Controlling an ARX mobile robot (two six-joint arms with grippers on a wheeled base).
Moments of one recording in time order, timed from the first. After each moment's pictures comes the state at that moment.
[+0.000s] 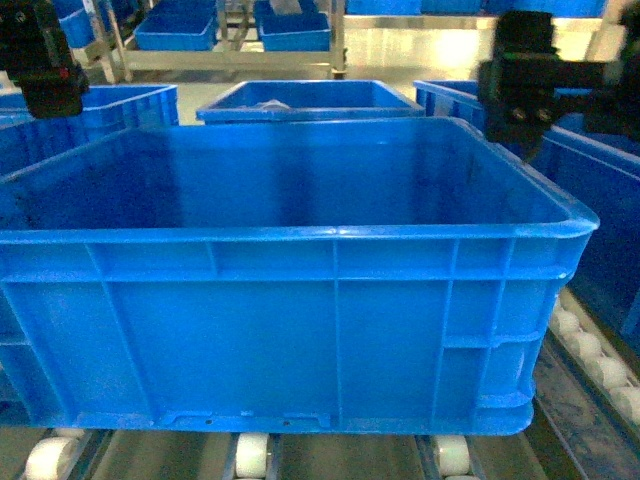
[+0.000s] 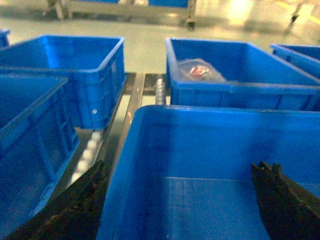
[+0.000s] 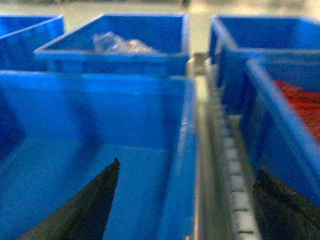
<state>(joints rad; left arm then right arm) -0.08 1.52 0.74 0.60 -0.10 -0.06 0.31 1.51 0.78 0.45 0.18 0.11</state>
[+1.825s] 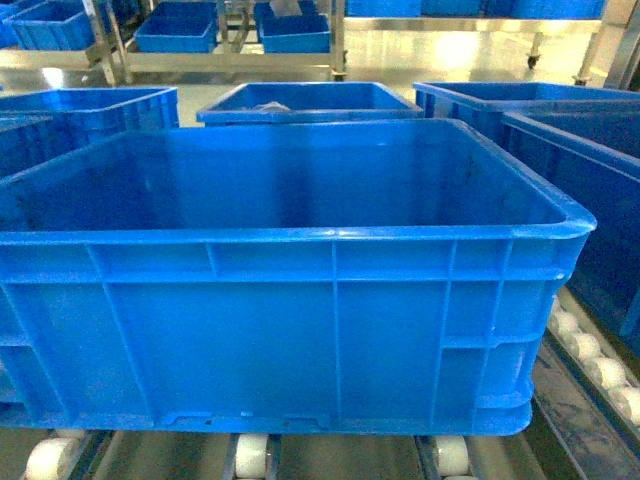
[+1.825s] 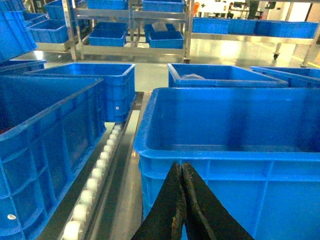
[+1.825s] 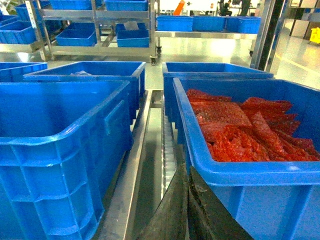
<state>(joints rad) 0.00 0.30 0.01 0.30 0.00 -0.02 0.00 0.28 0.01 0.28 0.00 0.01</state>
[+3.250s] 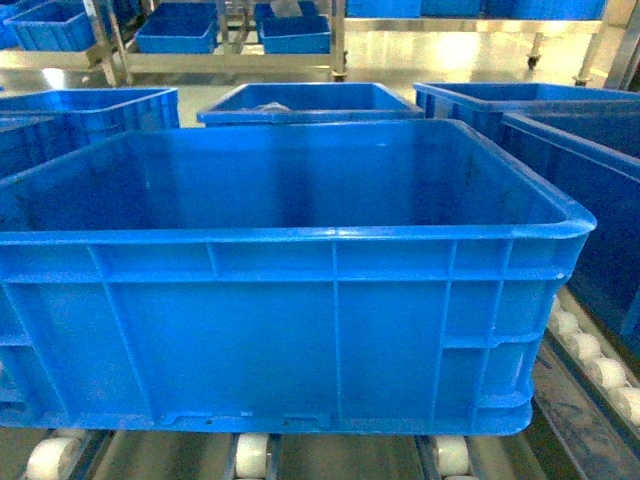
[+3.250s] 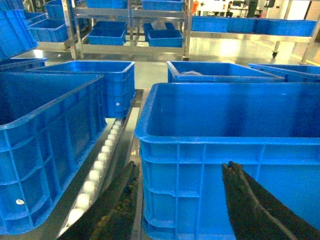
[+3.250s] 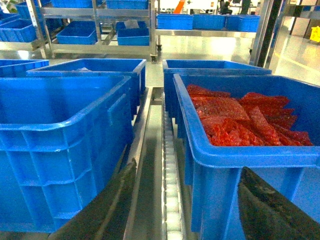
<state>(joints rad) 0.00 0.01 0.02 0.00 0.00 -0.02 0.00 0.00 0.01 0.00 0.00 0.00</state>
